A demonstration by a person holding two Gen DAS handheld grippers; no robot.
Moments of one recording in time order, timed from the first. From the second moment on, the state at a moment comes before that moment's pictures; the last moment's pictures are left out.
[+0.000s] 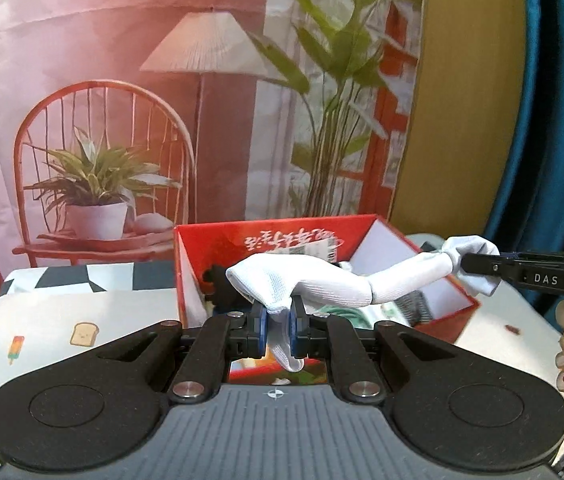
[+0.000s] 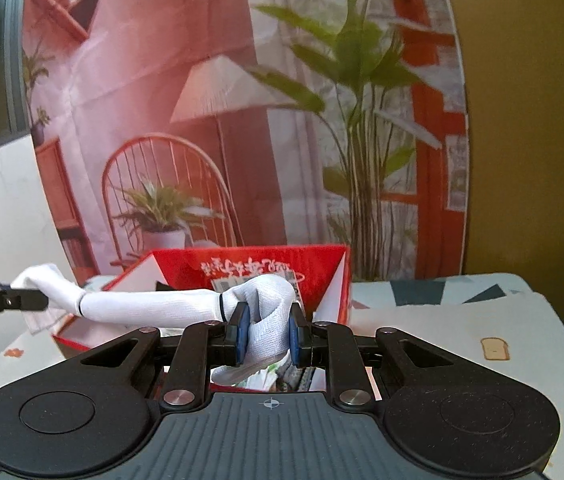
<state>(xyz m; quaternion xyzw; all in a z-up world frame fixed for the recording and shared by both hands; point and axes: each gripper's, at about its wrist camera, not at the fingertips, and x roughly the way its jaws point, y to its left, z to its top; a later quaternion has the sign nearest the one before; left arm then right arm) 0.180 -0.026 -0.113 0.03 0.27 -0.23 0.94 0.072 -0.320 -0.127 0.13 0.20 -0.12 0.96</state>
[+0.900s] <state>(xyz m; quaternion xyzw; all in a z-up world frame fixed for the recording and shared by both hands) 0.196 -0.016 -0.115 0.00 0.27 -0.22 0.94 0.093 -0.309 -0.145 0.08 0.24 -0.12 0.96</state>
